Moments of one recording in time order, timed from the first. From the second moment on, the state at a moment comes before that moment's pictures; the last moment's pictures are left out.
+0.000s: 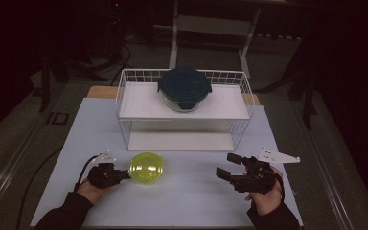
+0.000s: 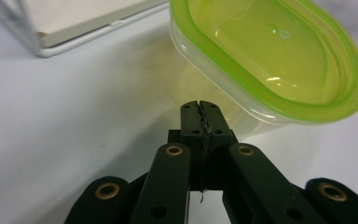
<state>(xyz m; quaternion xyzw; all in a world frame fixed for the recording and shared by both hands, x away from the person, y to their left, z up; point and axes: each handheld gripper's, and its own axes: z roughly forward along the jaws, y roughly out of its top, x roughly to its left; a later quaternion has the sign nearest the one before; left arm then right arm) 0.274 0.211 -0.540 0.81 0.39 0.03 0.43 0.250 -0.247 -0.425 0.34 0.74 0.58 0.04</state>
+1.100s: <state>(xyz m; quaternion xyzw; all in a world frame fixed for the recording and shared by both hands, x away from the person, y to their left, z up) 0.295 0.155 -0.539 0.82 0.38 0.02 0.43 0.250 -0.247 -0.428 0.34 0.74 0.58 0.04</state>
